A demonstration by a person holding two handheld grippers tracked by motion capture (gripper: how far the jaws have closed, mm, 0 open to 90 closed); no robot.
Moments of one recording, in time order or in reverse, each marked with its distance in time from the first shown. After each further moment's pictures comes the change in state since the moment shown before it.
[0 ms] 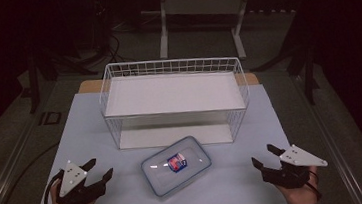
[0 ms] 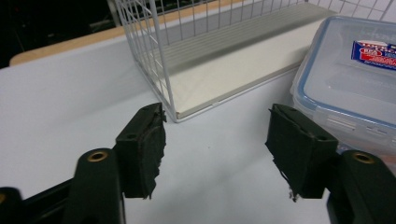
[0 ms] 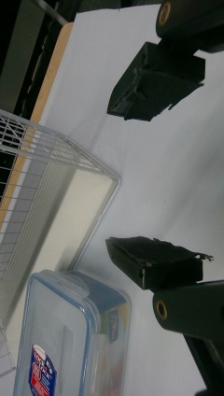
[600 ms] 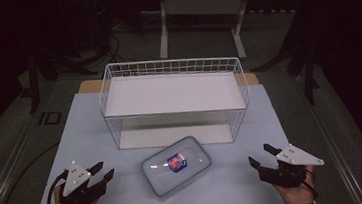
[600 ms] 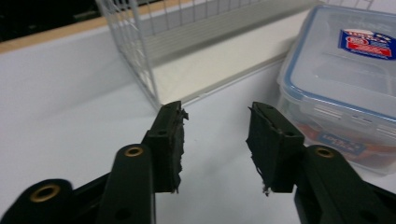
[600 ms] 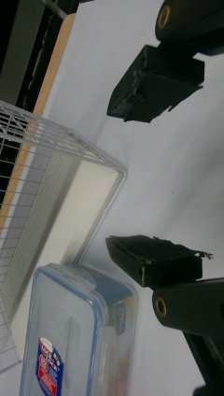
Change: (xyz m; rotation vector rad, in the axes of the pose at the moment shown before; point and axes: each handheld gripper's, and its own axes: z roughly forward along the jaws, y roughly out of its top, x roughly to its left) left arm -0.006 -0.002 0.005 0.032 -0.050 0.001; right arm 0.006 0.004 0.004 -0.008 0.012 0.006
